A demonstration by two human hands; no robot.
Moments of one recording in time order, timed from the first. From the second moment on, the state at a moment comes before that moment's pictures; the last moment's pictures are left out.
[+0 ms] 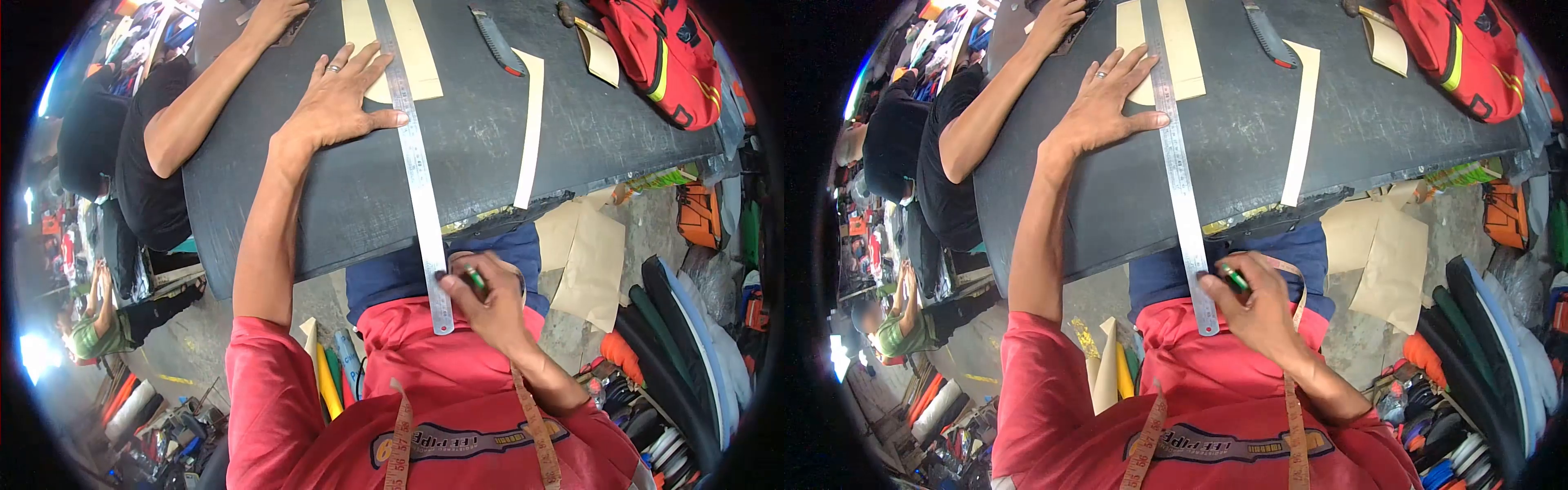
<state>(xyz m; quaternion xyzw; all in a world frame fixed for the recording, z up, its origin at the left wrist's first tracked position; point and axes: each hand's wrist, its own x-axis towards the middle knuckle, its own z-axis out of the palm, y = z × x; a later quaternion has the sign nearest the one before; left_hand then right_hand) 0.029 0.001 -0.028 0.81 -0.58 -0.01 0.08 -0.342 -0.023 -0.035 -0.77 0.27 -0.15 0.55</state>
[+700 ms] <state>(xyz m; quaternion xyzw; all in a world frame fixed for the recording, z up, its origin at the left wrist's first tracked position) 0.028 0.003 -0.026 0.81 -0.58 -0.02 0.09 -0.185 -0.146 -0.012 -0.74 0.21 -0.31 0.56</state>
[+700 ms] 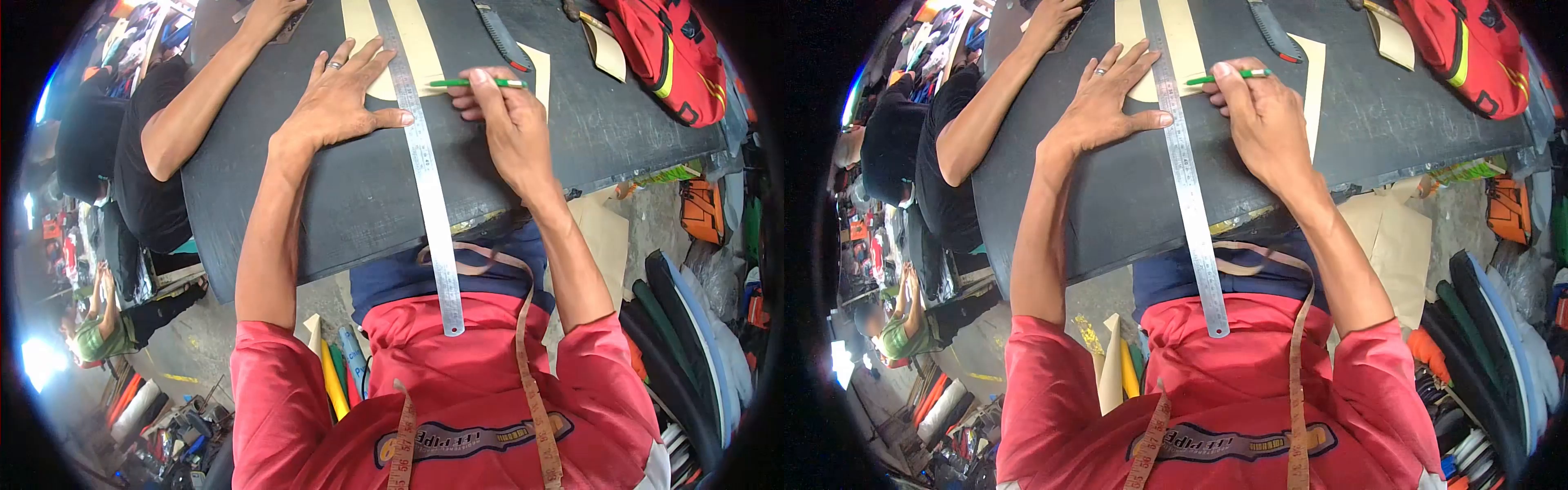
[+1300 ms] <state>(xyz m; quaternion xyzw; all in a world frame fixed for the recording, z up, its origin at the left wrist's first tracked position) 0.031 0.000 -0.029 0.80 -0.58 -0.02 0.10 -0.161 -0.148 -0.019 -0.82 0.19 -0.30 0.44</state>
